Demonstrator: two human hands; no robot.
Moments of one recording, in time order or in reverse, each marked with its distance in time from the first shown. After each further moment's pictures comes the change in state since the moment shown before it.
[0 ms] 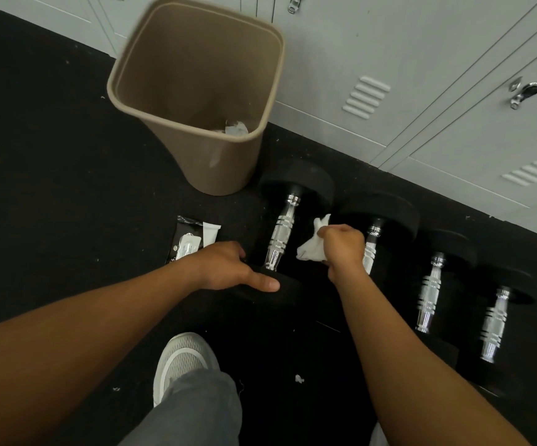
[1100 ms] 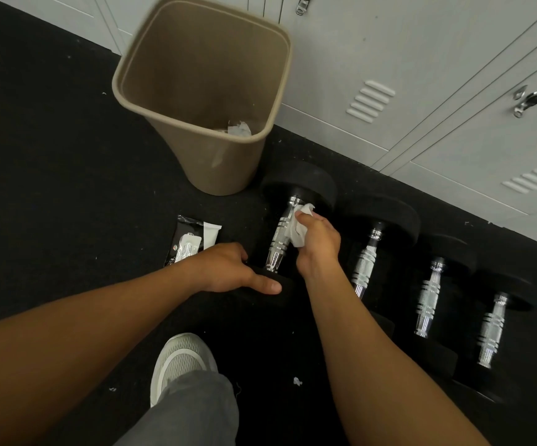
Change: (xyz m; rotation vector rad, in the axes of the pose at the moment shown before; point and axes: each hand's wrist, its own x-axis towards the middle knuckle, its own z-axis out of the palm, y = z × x) left_hand 0.001 -0.001 0.001 0.016 0.000 0.014; right_hand -0.022 -0.009 0.047 0.484 -0.077 0.145
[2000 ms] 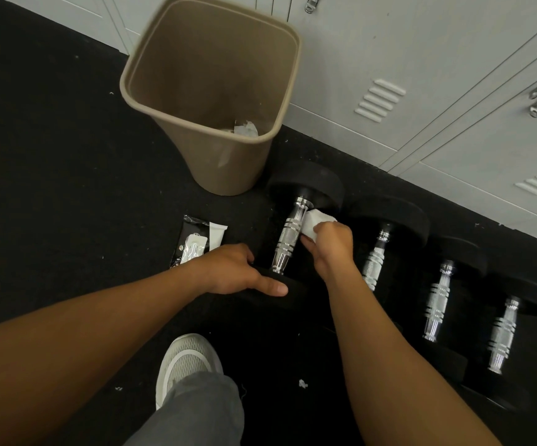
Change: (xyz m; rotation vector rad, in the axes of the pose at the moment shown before) left_hand 0.000 -0.001 0.000 -0.021 -0.013 0.003; right_hand 0.008 -0.010 -0.008 -0.202 -0.034 -0.017
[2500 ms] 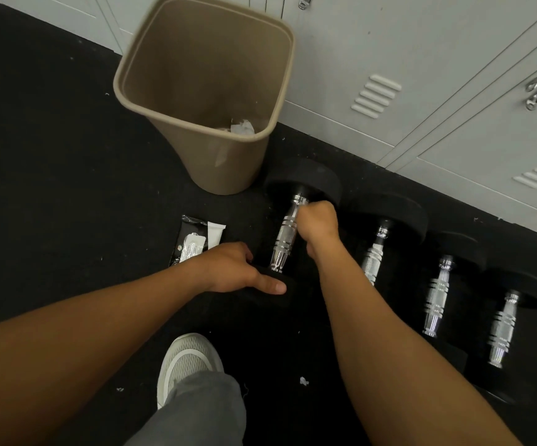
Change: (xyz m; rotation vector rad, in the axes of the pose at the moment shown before) left_hand 0.001 0.001 0.000 0.012 0.013 -0.005; right_hand -0.006 -0.018 0.027 -0.591 0.004 -0.191
